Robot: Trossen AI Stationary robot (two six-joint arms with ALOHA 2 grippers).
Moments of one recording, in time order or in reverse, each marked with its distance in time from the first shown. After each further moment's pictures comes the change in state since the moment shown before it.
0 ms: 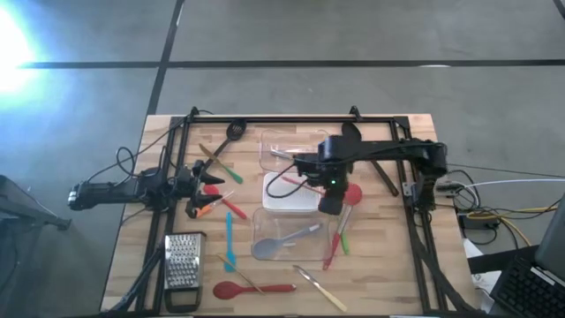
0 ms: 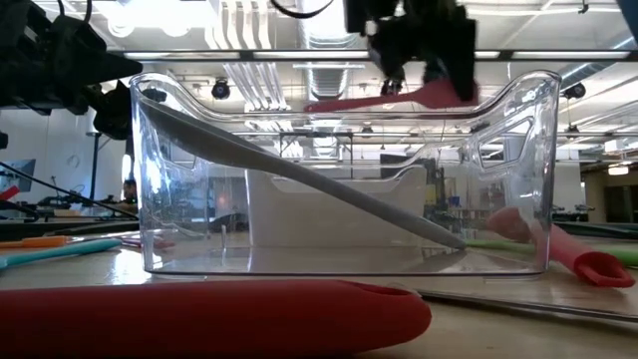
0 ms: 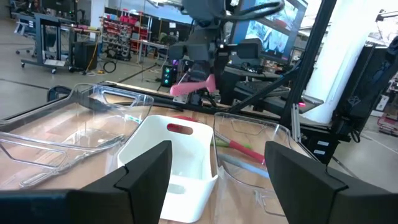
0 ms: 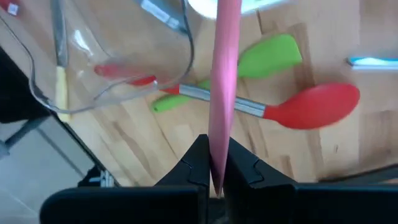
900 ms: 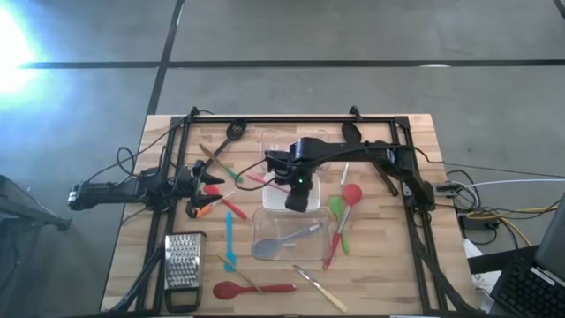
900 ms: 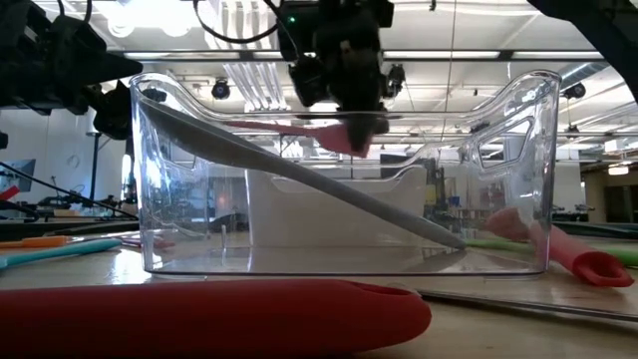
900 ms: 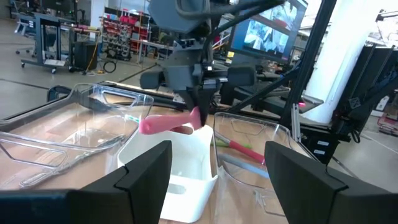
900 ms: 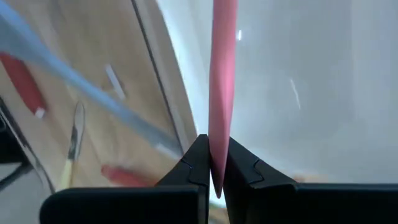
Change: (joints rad) left arm 0.000 0.000 0.000 0.000 0.000 0.000; right arm -0.040 0.274 0.230 0.245 0.015 -0.087
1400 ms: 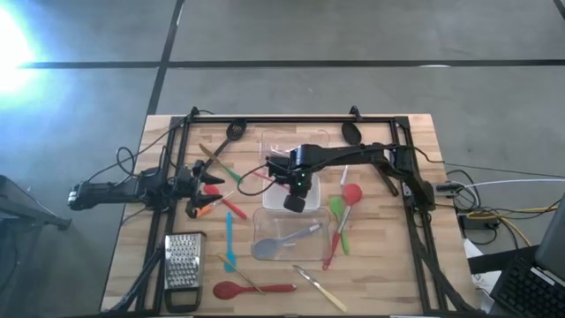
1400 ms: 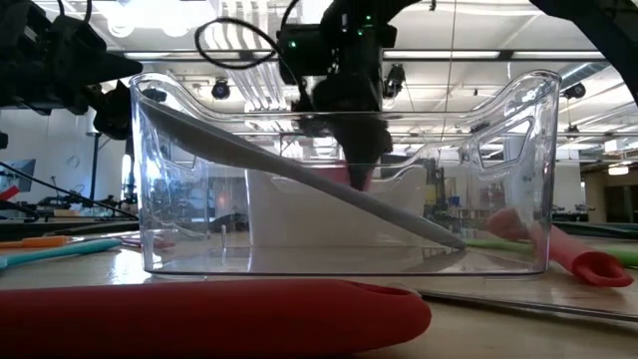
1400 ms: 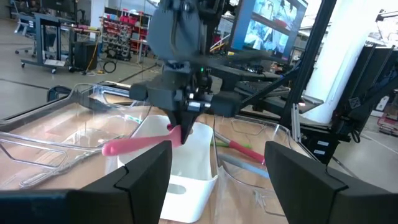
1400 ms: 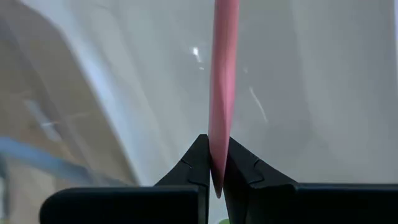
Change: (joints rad) left arm 0.000 0.000 0.000 0.000 0.000 0.000; right arm 0.005 -0.008 -0.155 0.154 0.177 0.072
